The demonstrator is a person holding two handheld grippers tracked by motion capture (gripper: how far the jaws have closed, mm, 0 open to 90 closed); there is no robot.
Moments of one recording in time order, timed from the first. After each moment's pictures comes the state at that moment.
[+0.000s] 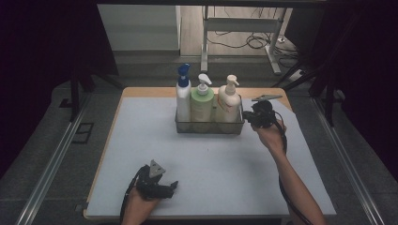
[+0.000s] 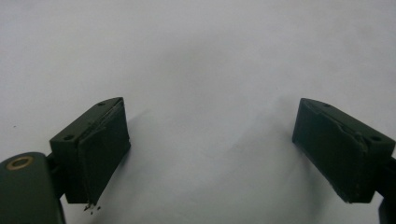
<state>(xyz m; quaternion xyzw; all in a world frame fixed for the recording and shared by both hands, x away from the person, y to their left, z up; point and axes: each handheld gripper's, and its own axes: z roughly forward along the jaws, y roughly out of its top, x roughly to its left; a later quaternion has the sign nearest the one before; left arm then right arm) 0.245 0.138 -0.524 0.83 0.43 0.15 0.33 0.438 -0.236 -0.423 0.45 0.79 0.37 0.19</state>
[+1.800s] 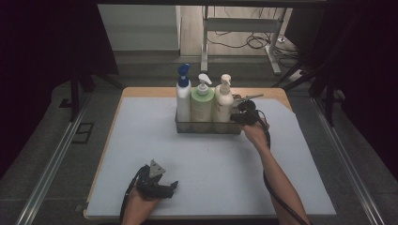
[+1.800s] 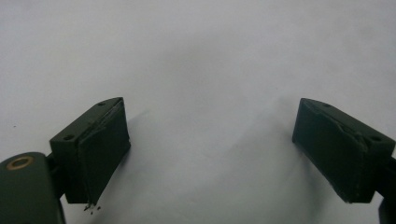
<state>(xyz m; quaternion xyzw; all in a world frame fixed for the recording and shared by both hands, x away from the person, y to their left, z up) 0.245 0.138 -0.524 0.83 0.43 0.15 0.33 0.476 -0.202 -0.465 0.46 0.80 0.35 0.14</state>
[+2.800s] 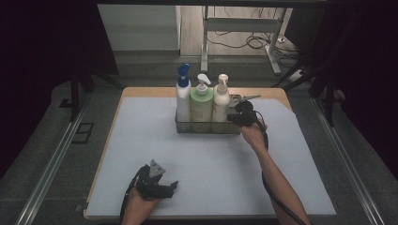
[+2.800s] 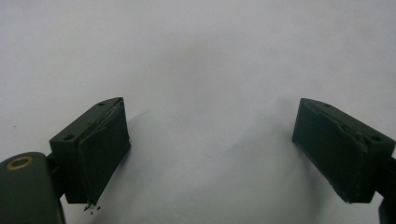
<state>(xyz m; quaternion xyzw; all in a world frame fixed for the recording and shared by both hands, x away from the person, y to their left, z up) 0.245 0.138 -0.524 0.83 0.43 0.15 0.33 0.465 -0.192 -0.459 0.45 0.80 0.36 0.15</state>
